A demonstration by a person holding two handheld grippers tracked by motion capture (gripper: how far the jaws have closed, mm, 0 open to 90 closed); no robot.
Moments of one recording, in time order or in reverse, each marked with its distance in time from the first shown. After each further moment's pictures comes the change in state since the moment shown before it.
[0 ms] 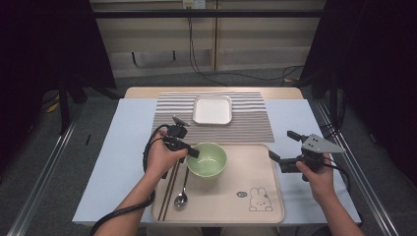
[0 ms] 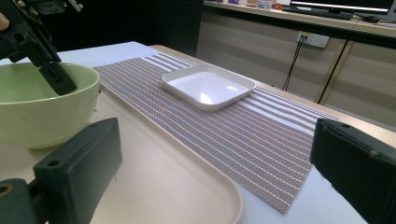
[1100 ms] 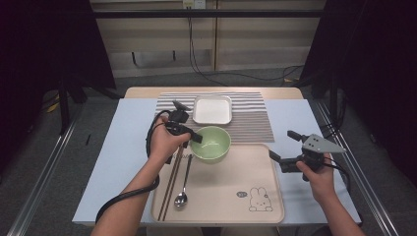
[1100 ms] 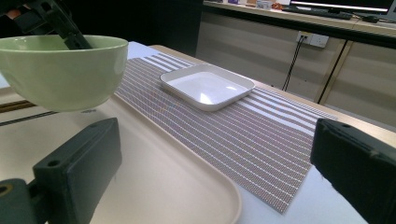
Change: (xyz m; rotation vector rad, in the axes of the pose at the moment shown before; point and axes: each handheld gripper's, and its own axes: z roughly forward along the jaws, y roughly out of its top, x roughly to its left) left arm -0.001 0.038 -0.012 -0.057 -0.025 -0.038; right arm -0.001 0.000 0.000 0.000 0.000 -0.006
